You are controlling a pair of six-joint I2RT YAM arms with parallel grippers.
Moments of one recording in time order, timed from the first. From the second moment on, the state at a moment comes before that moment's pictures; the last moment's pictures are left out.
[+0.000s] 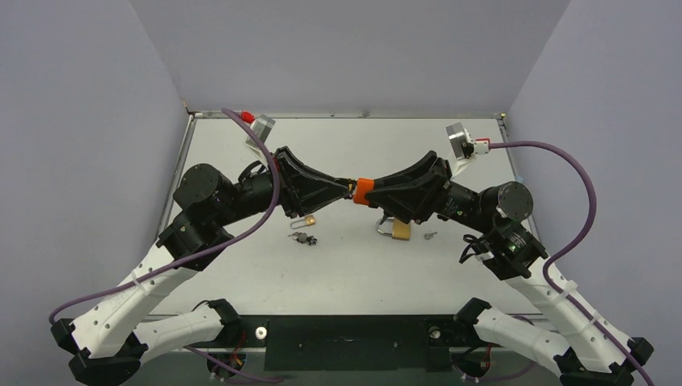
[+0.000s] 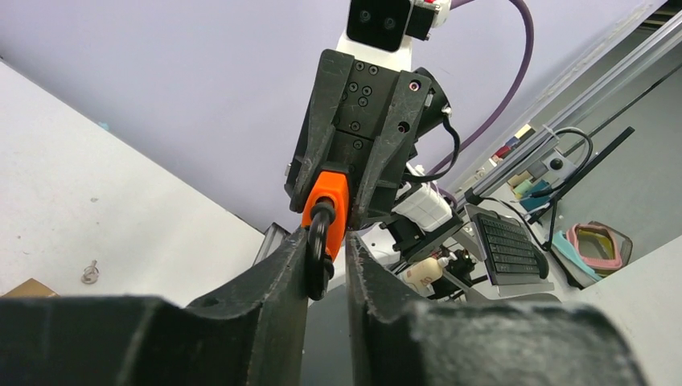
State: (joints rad) left arm -0.83 0.96 1.23 0.00 0.44 -0.86; right arm 0.71 0.85 1.06 0.18 -0.56 0.67
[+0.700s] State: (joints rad) left arm -0.82 0.95 1.26 -0.13 0.40 -0.75; right arm 0.71 0.81 1.04 0.11 -0.54 0.69
